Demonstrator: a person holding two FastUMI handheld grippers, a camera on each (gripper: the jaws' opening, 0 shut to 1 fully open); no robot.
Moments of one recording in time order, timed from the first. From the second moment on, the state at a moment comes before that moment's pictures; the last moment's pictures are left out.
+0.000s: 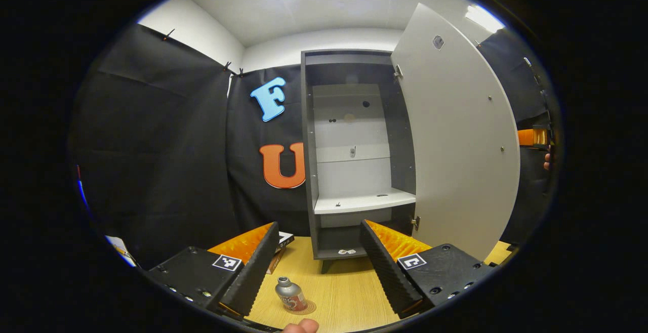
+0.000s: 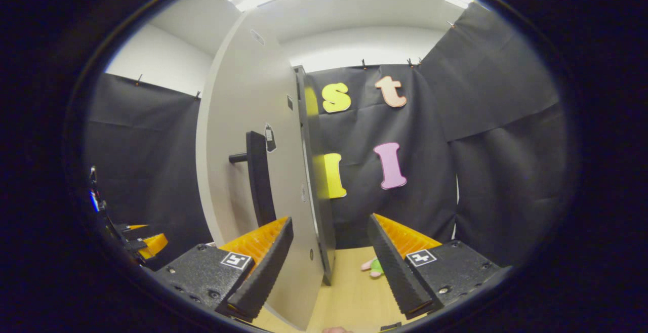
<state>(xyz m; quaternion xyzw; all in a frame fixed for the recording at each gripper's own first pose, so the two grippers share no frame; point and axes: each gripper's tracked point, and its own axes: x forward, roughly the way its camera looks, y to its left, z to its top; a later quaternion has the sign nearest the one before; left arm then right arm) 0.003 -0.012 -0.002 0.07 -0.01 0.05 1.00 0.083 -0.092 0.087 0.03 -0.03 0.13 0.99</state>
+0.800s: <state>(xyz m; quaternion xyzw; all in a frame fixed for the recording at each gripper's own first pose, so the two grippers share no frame) -0.001 0.018 -0.011 0.08 -0.01 0.07 0.99 0.124 0.101 0.079 0.03 -0.01 0.28 0.96</state>
